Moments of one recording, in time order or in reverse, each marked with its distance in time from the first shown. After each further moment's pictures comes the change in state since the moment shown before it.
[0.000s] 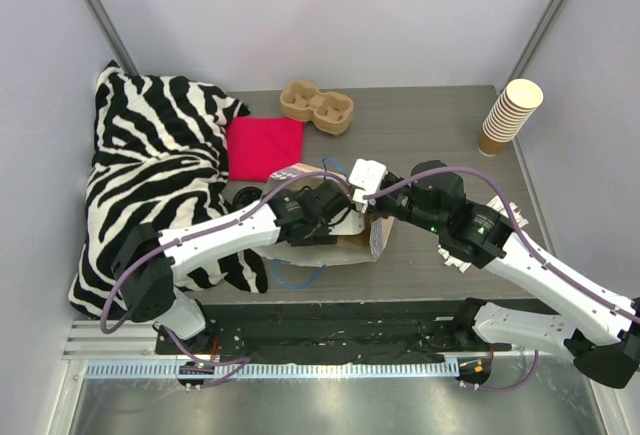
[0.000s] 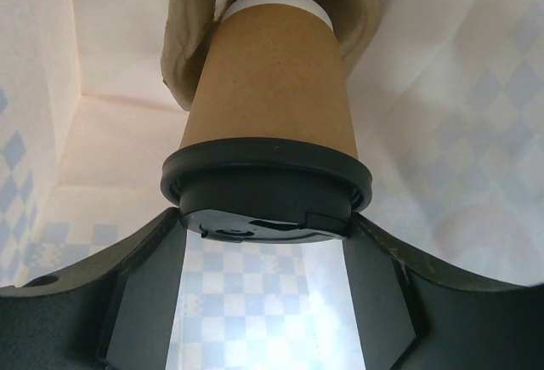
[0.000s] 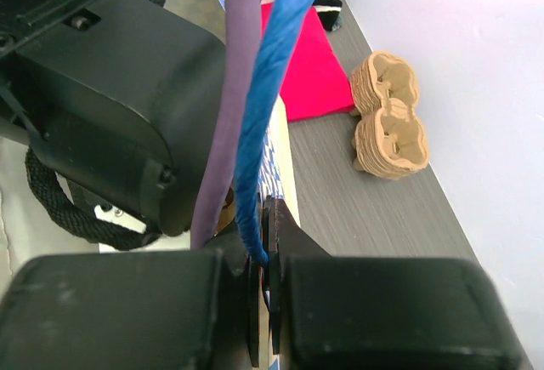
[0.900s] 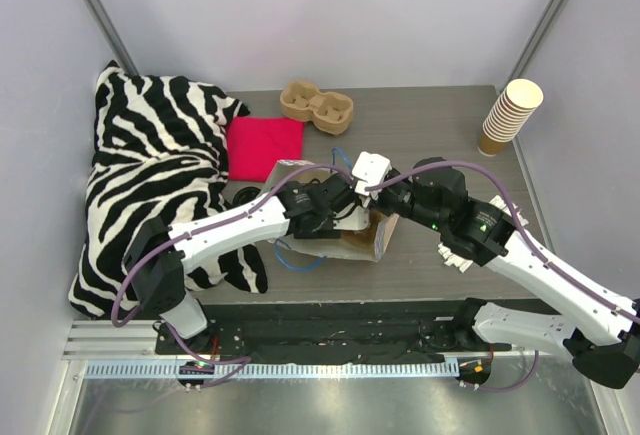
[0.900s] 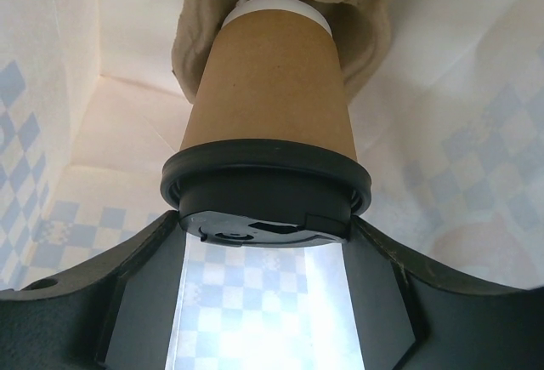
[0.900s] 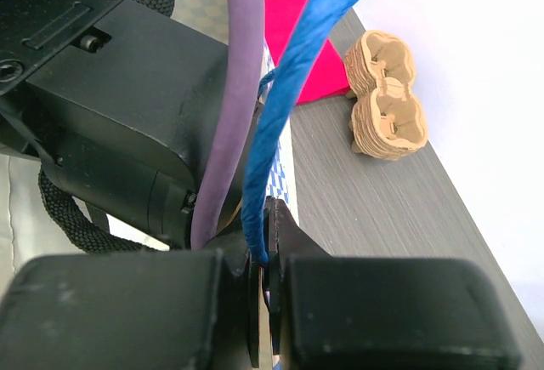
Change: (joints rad) left arm -0.001 0.074 0.117 -0.075 -0.037 0.039; right arm -0.015 0.005 0.019 -0.033 0.032 0.041
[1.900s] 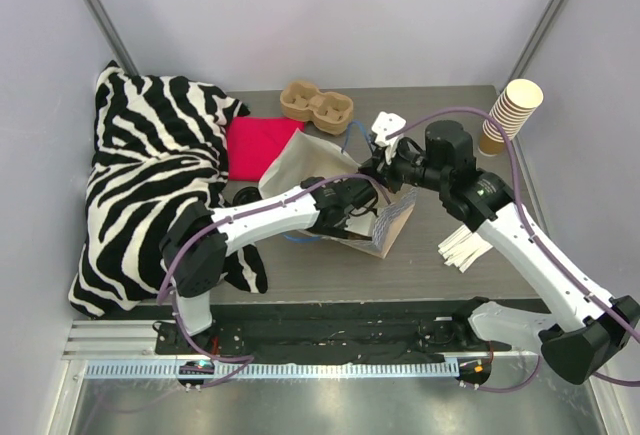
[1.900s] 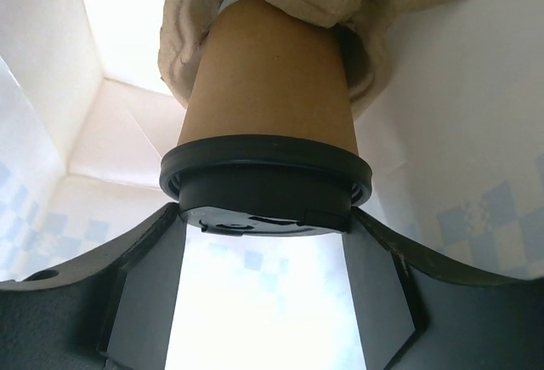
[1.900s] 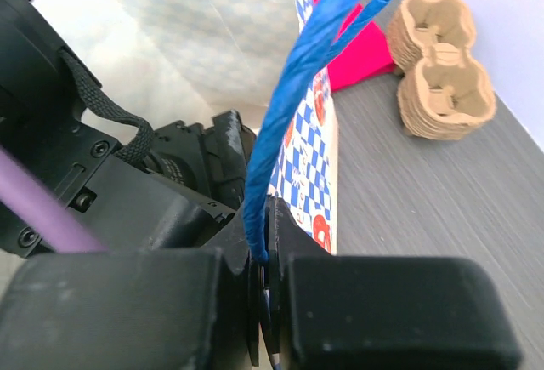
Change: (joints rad) left arm 0.003 0.214 0.120 0.024 -0.006 0.217; right arm -0.311 0.127 0.081 -0.026 -0.367 0.144
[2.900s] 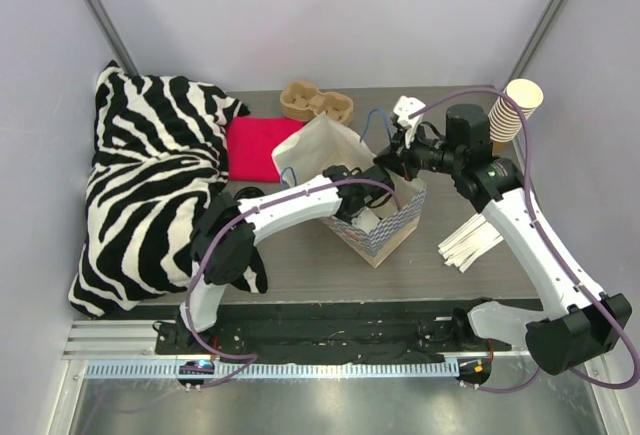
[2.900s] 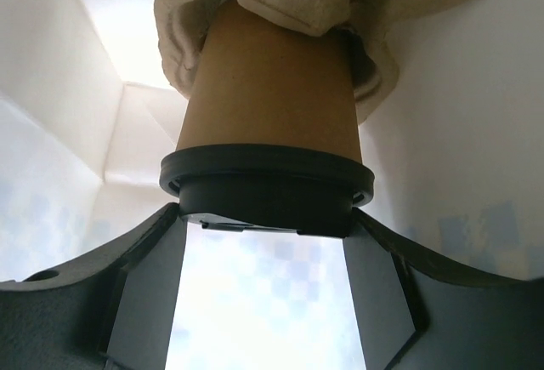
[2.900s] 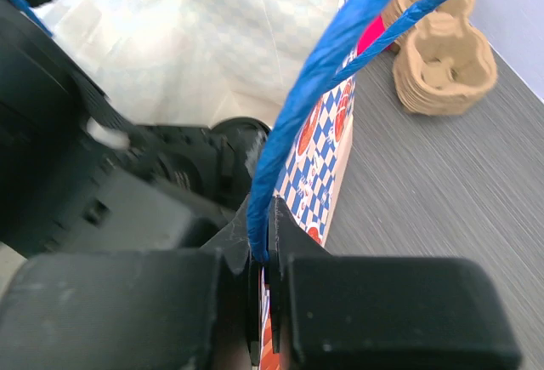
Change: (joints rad) left arm 0.009 0.185 0.246 -0.163 -0.025 0.398; right arm -0.211 0.063 0.050 -0.059 -0.240 -0.005
